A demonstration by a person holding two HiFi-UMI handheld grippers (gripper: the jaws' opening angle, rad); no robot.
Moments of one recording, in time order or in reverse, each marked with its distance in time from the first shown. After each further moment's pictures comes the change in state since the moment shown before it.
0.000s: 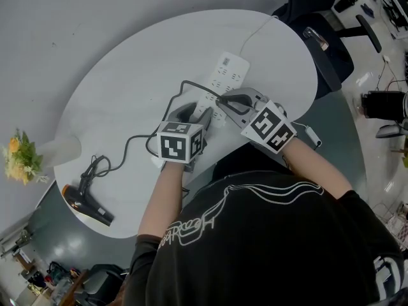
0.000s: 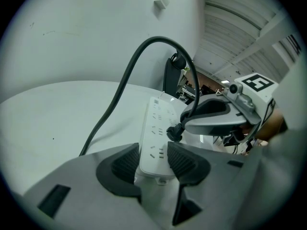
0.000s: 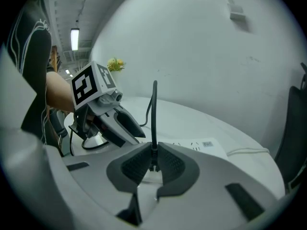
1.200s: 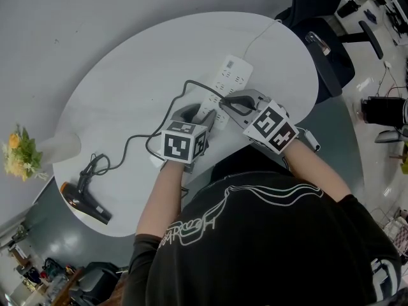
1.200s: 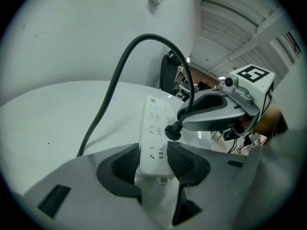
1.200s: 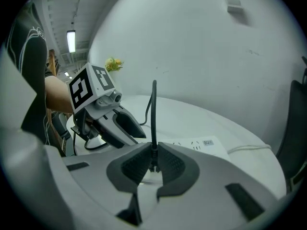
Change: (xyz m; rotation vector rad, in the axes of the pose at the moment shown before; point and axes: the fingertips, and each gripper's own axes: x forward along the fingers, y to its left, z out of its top) left arm 0.003 -0.006 -0.001 0.036 0.034 -0.025; right arm -0.001 -0.002 -0.002 0.040 0.040 0.030
